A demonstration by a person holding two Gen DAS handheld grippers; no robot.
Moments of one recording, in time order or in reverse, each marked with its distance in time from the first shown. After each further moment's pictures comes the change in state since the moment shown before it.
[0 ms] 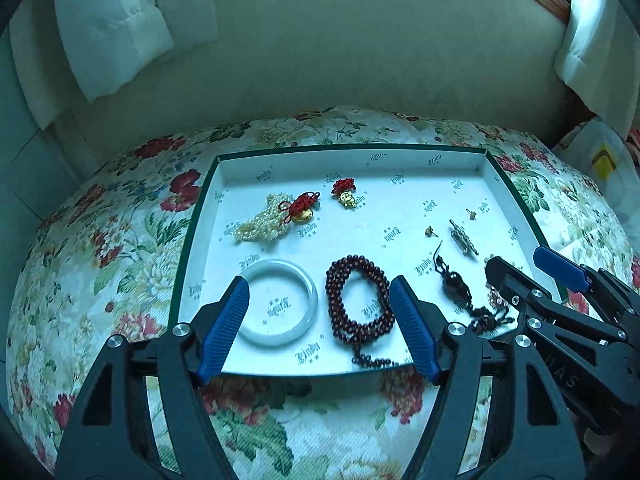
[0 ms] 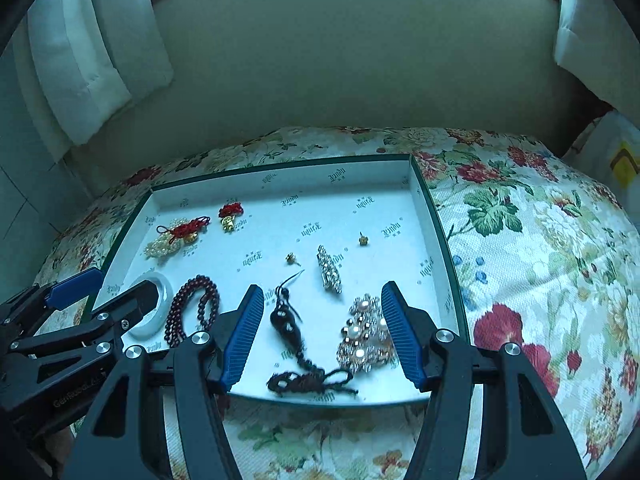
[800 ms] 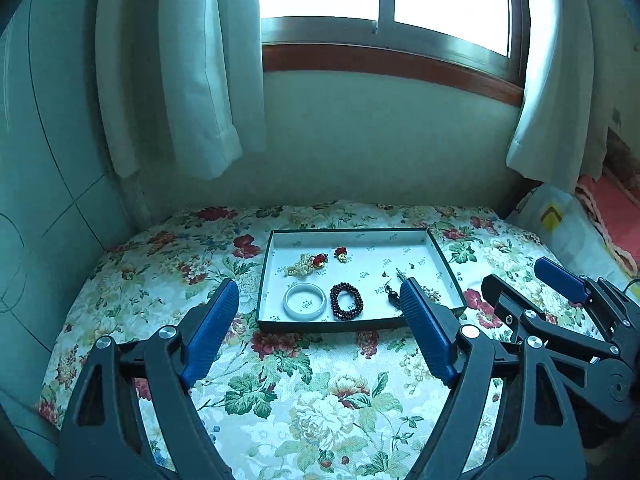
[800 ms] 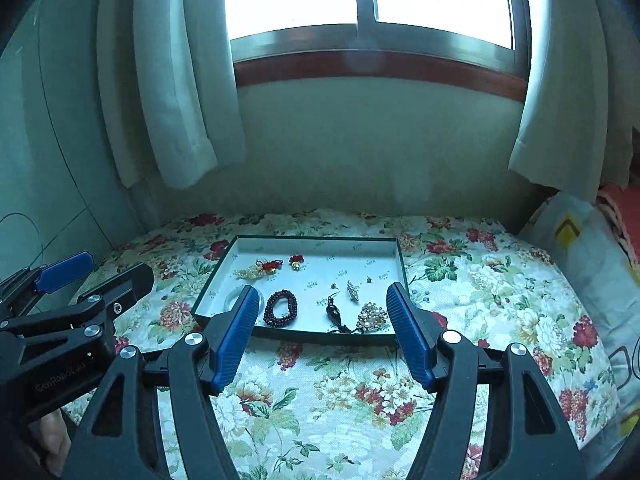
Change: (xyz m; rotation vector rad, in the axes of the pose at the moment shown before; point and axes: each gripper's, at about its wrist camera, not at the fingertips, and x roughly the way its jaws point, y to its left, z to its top) left arm -0.222 0.013 -0.039 -0.046 -0.291 0.001; right arm -0.214 0.046 -0.025 -0.112 -0.264 -0.004
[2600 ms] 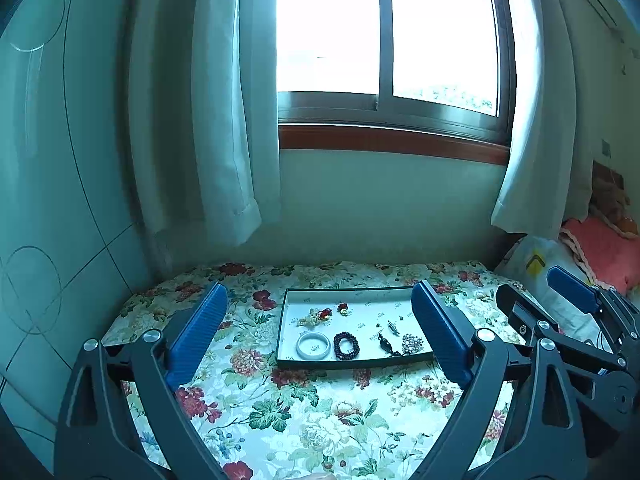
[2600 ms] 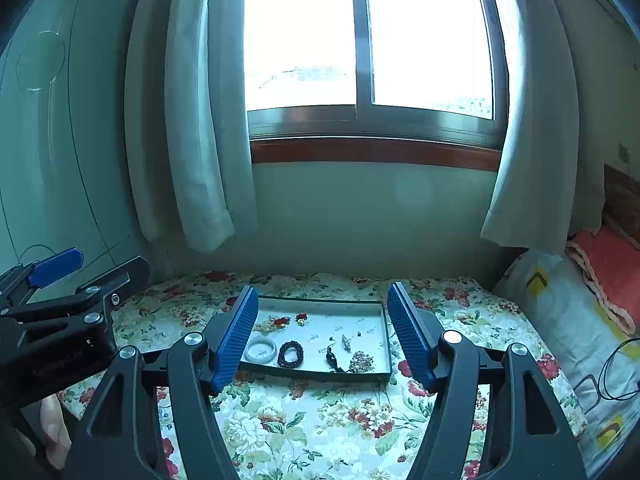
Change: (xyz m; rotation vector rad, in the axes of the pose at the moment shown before) left arm -0.106 0.005 0.034 -0.013 -0.185 0.021; right arm -0.101 0.013 0.031 -0.012 -0.189 -0.019
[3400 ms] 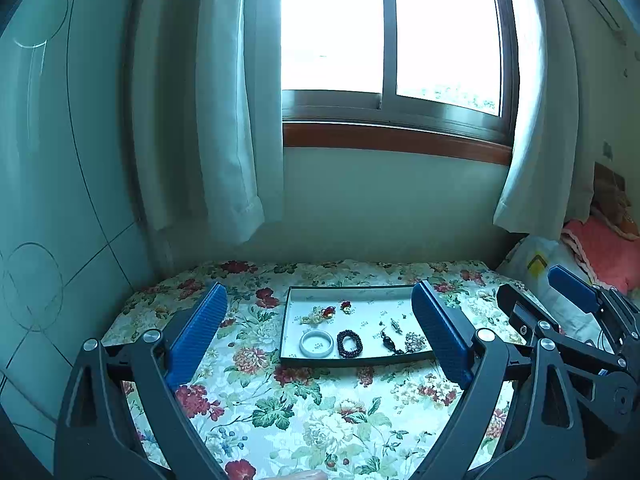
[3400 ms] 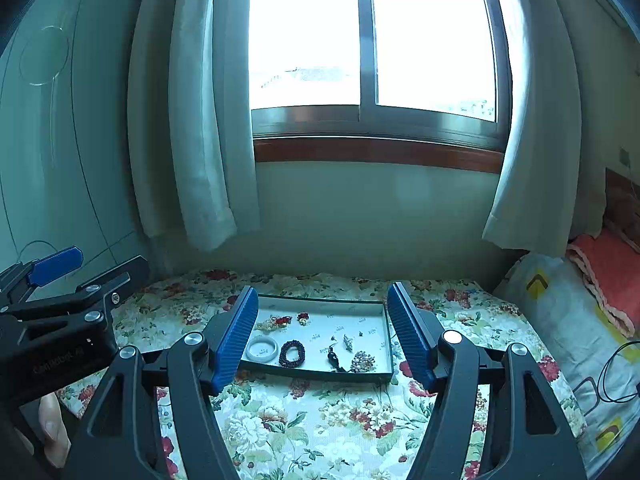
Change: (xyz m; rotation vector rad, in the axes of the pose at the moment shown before) left arm -0.001 0.003 0.000 -0.006 0.007 0.007; right arm 0.000 -0.001 0.000 -0.013 0.001 0.005
